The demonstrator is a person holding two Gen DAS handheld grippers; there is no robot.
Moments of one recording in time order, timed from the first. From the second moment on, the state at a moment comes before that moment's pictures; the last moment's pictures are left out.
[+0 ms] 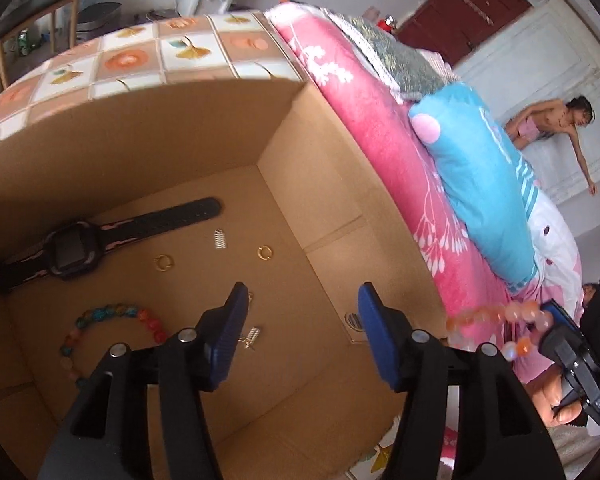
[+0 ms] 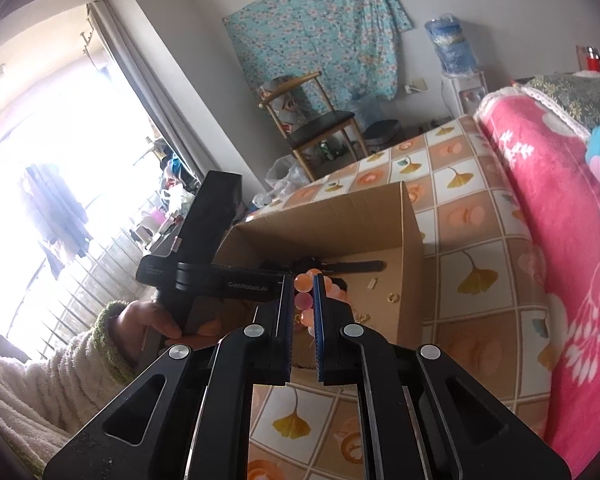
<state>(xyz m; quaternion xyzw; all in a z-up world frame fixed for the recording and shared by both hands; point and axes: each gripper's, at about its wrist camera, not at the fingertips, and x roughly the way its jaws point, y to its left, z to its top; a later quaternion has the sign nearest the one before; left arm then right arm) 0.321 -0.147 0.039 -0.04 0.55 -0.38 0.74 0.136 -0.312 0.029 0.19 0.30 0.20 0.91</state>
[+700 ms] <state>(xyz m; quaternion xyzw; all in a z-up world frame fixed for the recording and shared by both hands) 0.155 0.043 0.080 -0.05 0.41 -0.20 0.89 0.244 -0.239 -0.011 0.12 0.51 0.26 0.82</state>
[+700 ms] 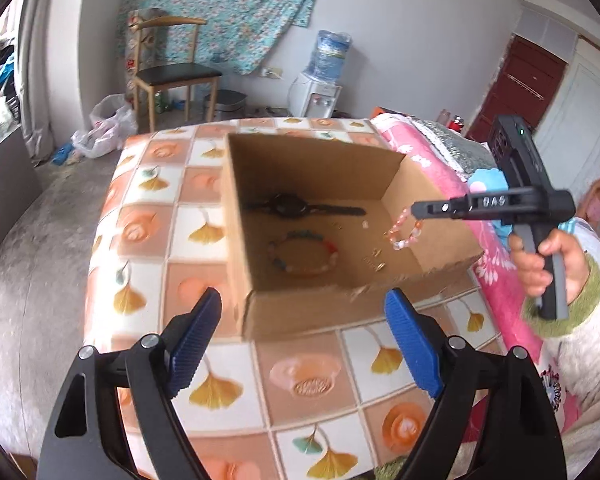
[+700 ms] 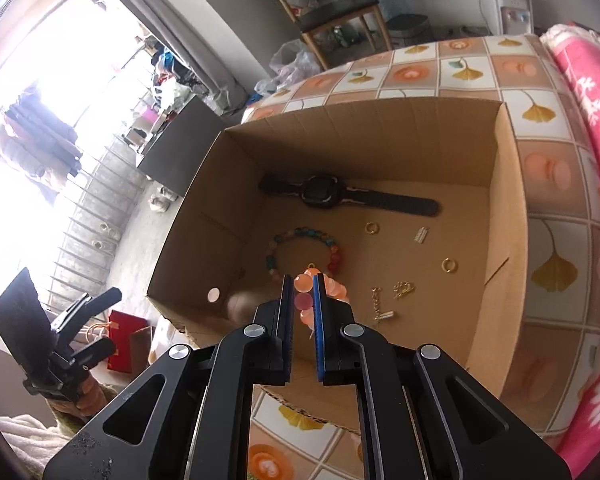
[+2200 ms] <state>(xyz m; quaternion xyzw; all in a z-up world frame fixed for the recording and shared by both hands) 0.137 0.018 0.036 0.02 0.42 -0.01 0.91 0.108 -0.154 -0.047 -0.01 0.45 0.02 0.89</state>
